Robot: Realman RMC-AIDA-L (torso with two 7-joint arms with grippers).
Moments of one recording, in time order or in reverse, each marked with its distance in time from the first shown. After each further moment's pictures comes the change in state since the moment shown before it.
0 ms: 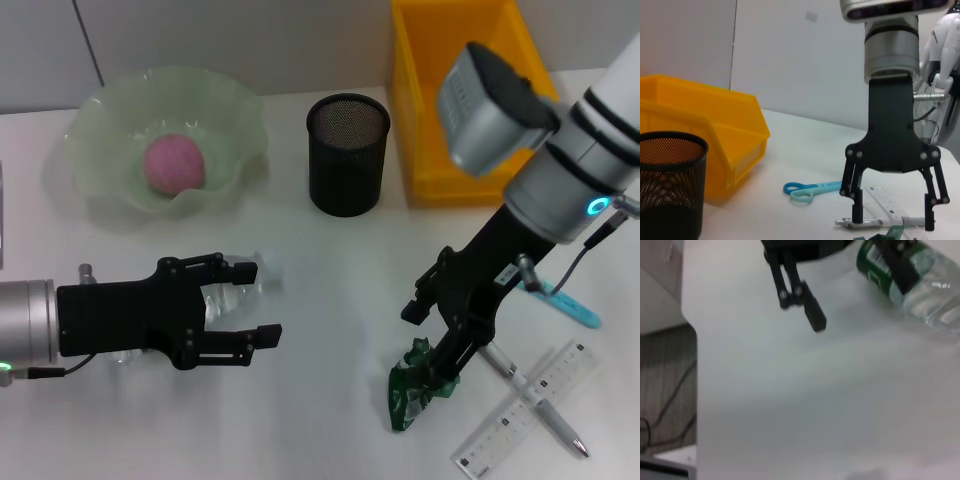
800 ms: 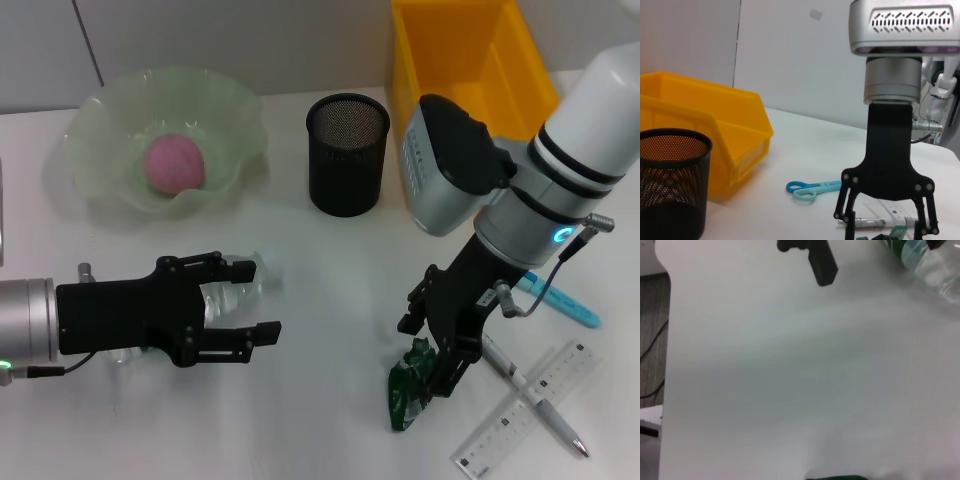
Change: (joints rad) left arm -0.001 0.000 -0.002 0.000 0.000 -0.007 -0.011; right arm -0.008 0.029 -0.153 0.009 -0.035 0.119 -0.025
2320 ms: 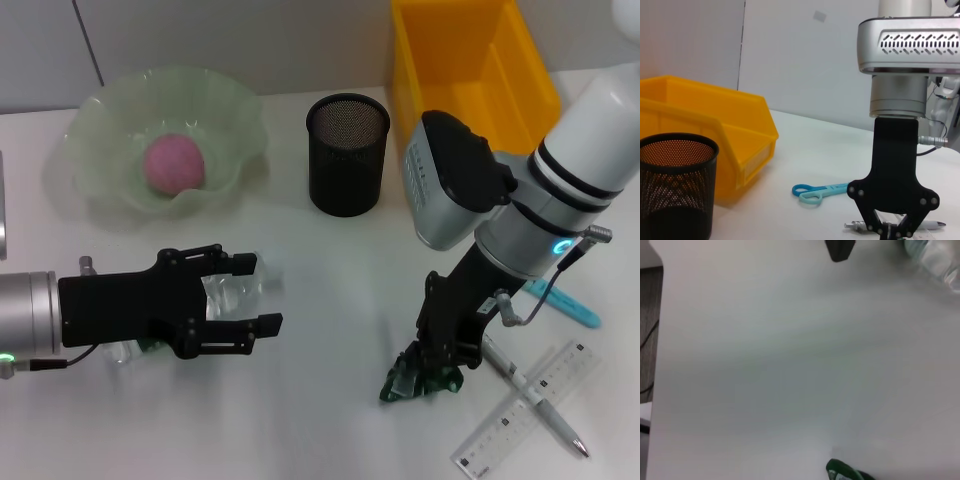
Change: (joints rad) left arm -0.006 -0.003 -0.005 0.005 0.000 -0.012 0.000; right arm -0.024 0.002 -0.022 0.016 0.009 0.046 -0.026
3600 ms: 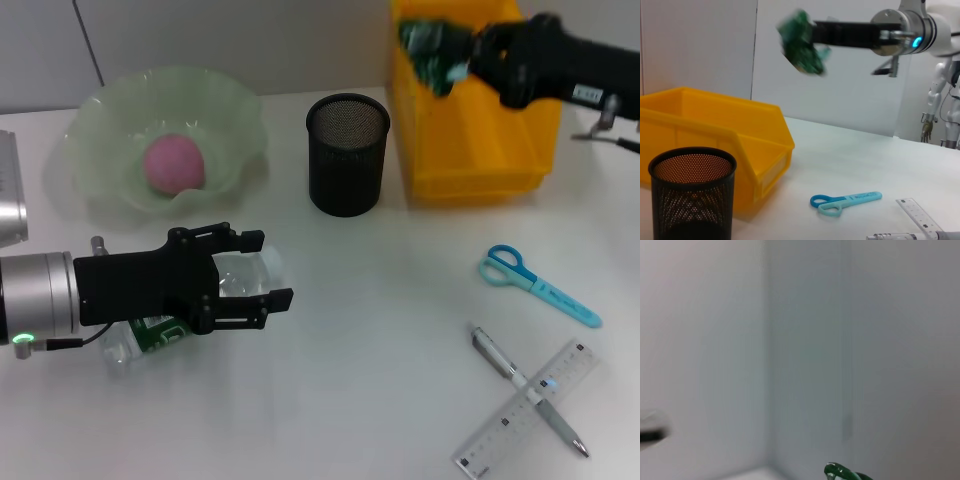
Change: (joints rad) left arm -0.023 -0.021 -0.015 0.005 -0.002 -0.054 0.009; right arm -0.228 -0.059 0.735 0.205 0.788 0.083 -0.590
